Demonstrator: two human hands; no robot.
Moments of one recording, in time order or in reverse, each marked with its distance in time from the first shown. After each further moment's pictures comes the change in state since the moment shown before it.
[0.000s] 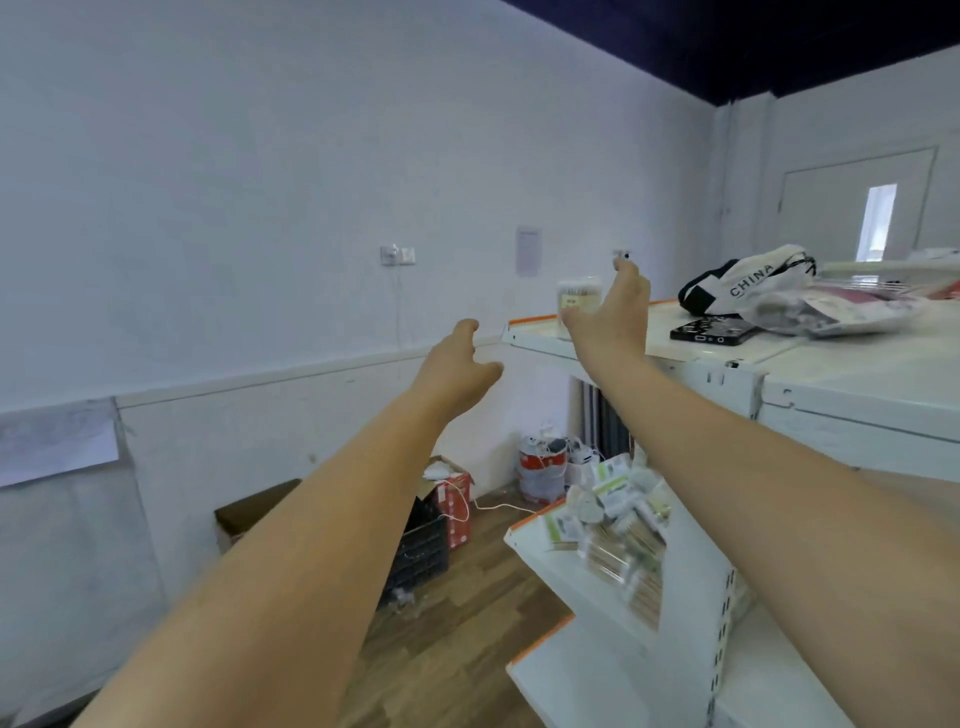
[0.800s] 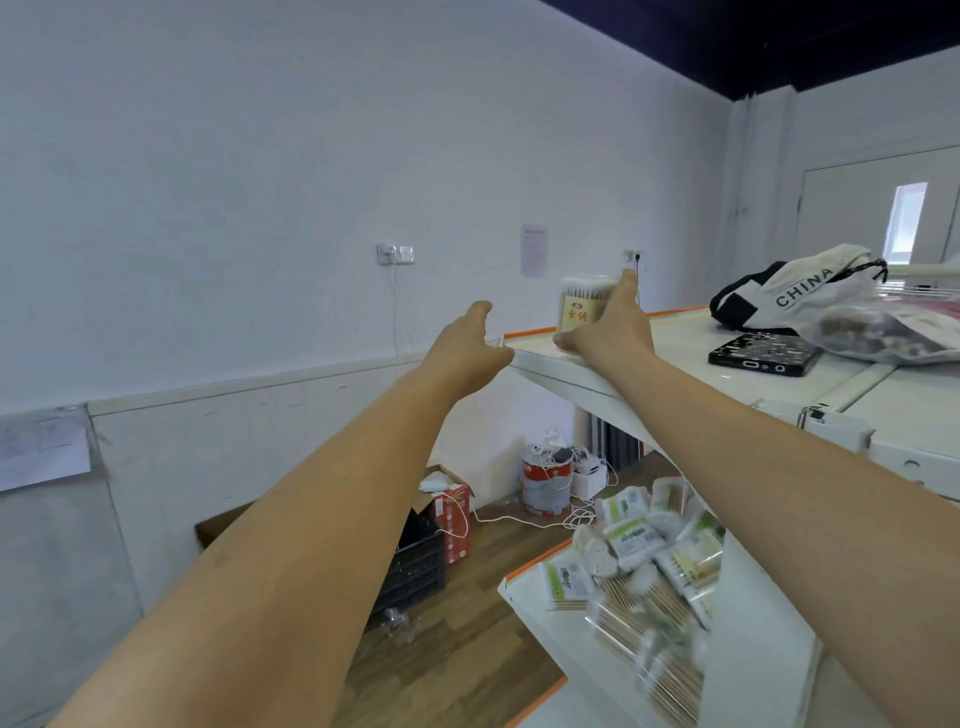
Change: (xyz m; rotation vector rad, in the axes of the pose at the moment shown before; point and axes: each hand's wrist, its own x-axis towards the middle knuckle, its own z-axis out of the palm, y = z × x) left_hand 0.114 -0.011 0.040 0.038 -0.005 0.051; right_hand 0.085 0.061 0.048 -0.068 -0.242 0.163
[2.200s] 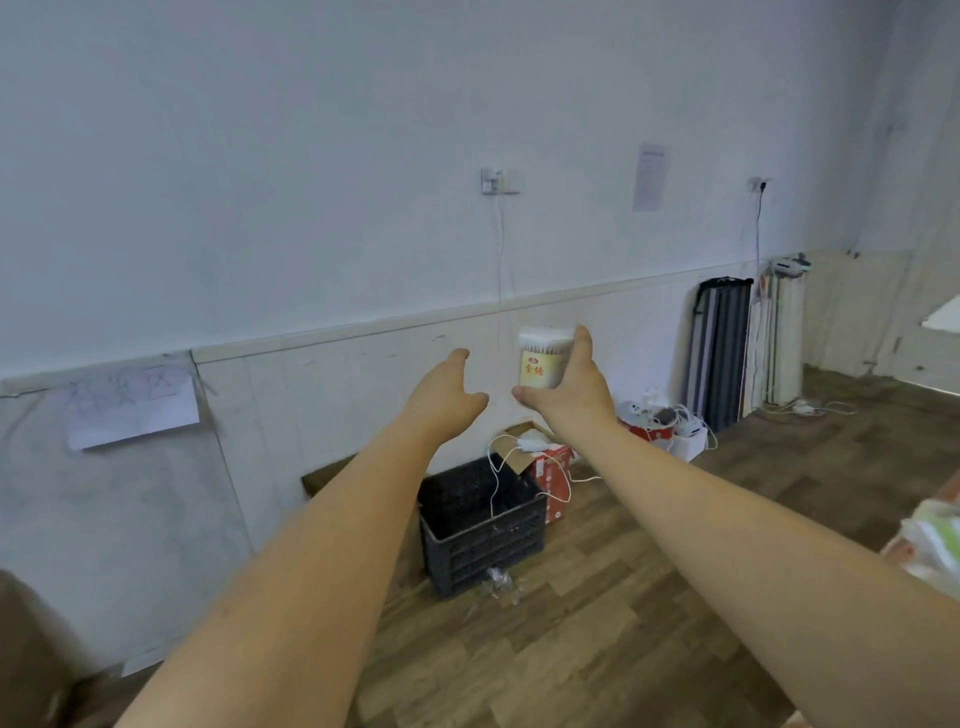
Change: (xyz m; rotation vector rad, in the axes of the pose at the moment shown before) left_hand 0.065 -0.367 -0.109 0.103 -0.066 -0.232; right_hand -0.009 -0.046 0.406 0.103 -0.263 -0.043
